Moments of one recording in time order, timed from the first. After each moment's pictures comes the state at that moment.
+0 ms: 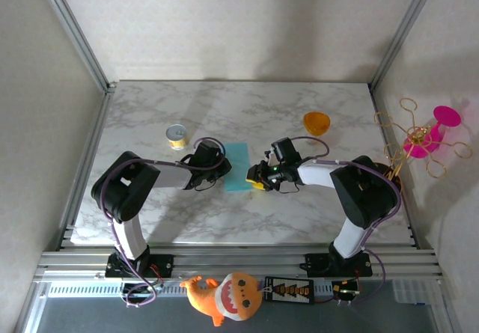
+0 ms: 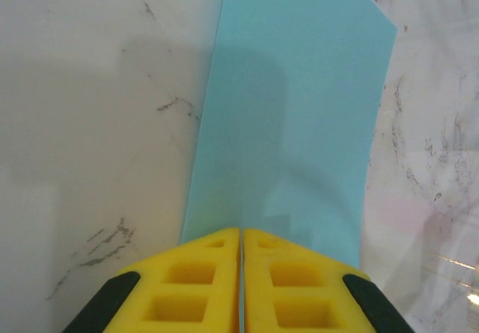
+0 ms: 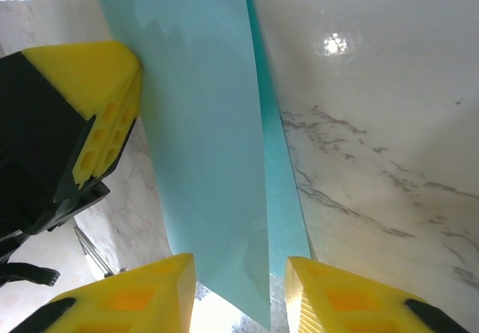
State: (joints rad) left arm -0.56 1.82 0.80 0.23 0.10 -1.05; right arm 0.55 1.73 0.79 -0.03 -0.62 0.92
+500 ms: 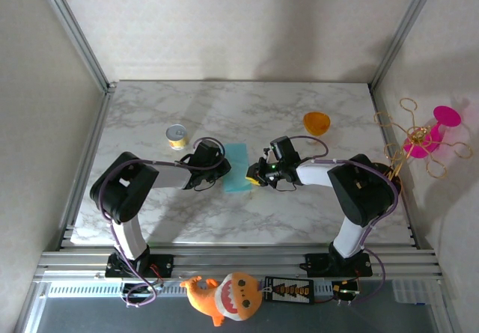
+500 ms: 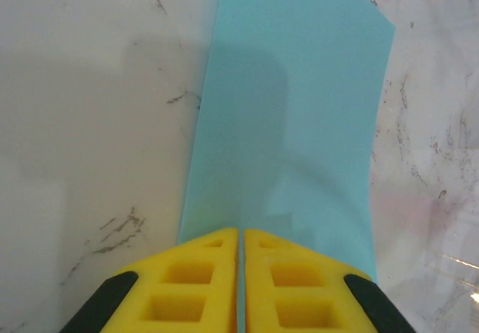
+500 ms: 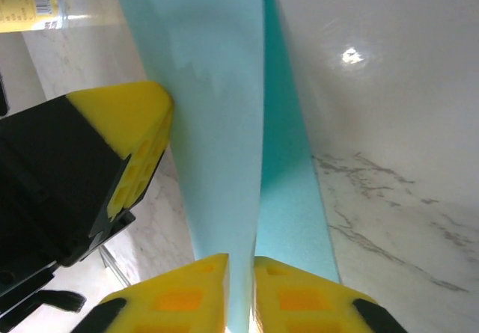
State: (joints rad) left arm -0.56 1.81 0.80 0.20 0.10 -1.05; right arm 0.55 1.75 0.79 0.07 -0.60 0.98
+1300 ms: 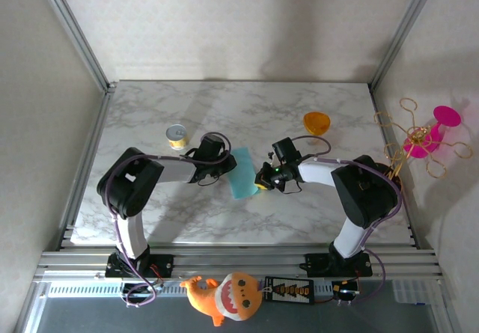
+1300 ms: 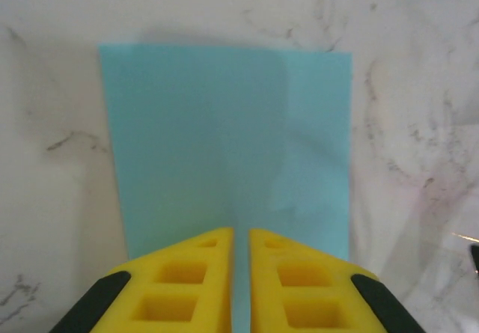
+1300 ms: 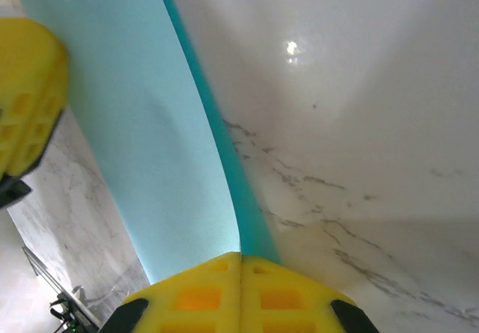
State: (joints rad) left arm -0.56 1.88 0.91 0.16 0.17 -0.97; right arm 0.53 1.73 0.83 -0.18 -0.53 0.84
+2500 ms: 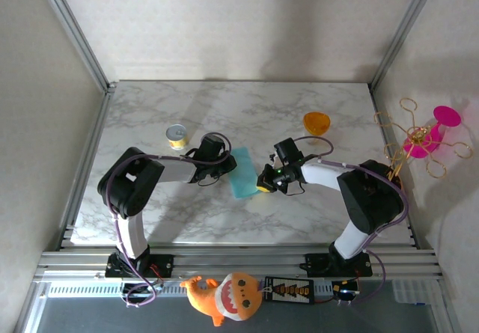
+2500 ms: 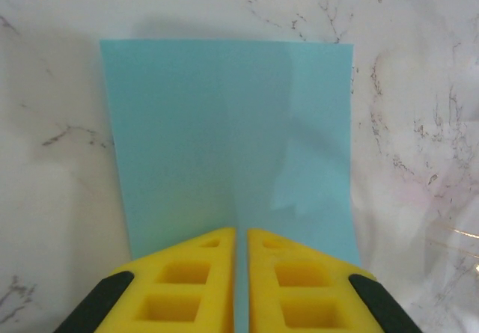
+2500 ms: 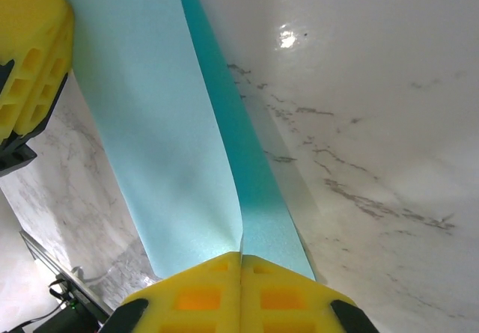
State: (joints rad) left arm -0.56 1.88 0.91 0.16 0.17 -0.97; right arm 0.53 1.67 0.82 -0.27 -0.54 0.81
